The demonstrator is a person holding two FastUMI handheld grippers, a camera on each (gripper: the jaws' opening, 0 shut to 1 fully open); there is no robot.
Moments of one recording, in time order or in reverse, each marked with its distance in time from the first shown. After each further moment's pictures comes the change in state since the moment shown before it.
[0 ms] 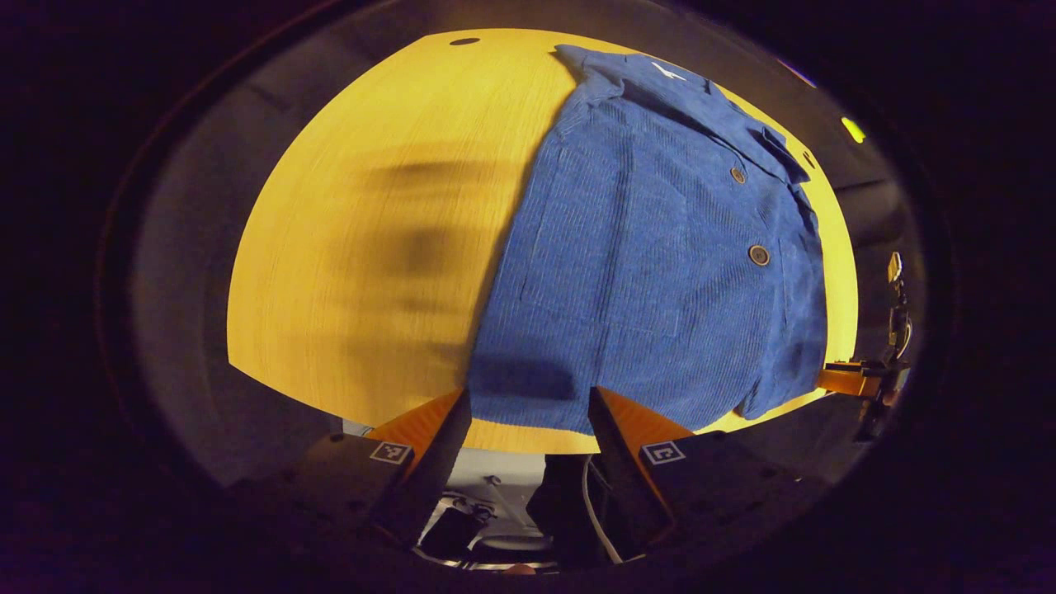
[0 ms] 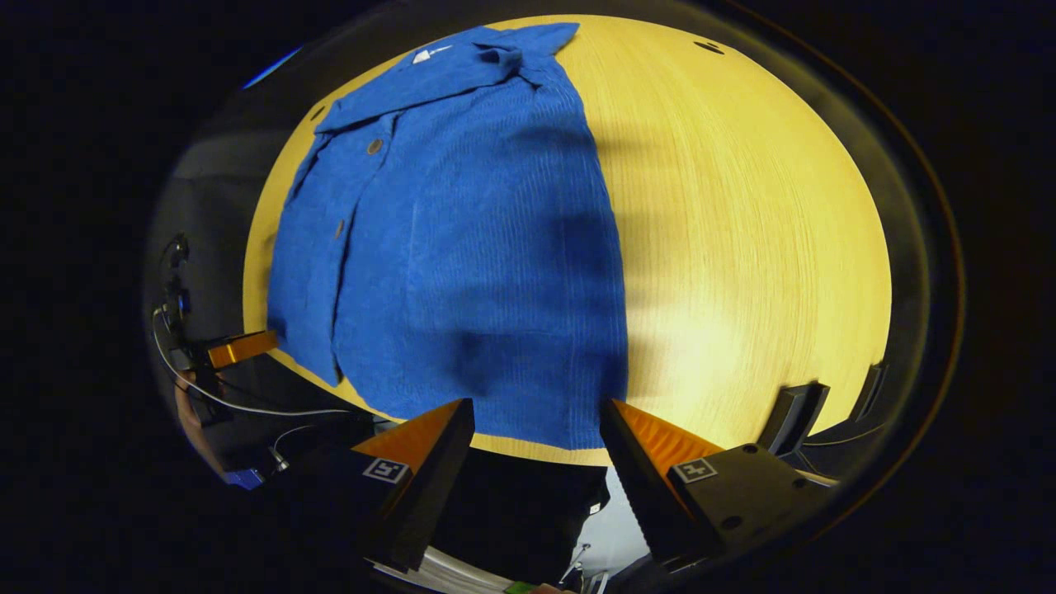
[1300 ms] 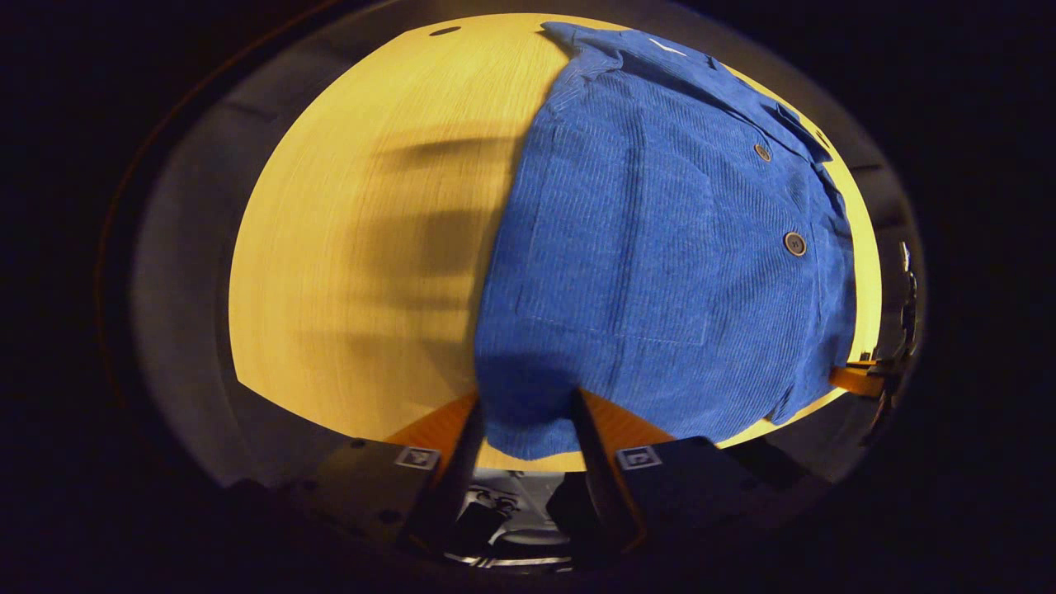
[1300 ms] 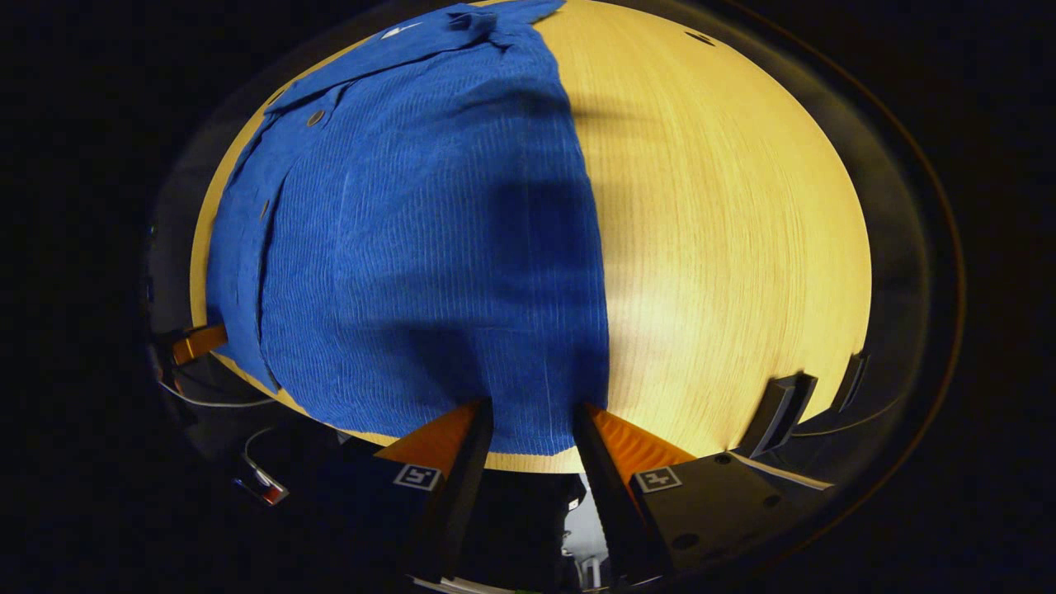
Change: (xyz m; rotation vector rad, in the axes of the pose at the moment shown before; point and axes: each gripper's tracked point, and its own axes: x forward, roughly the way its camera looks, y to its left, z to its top) left arm 0.019 -0.010 0.009 0.044 0.055 0.074; right arm 0.022 -0.014 0.003 -0.037 0.033 -0.166
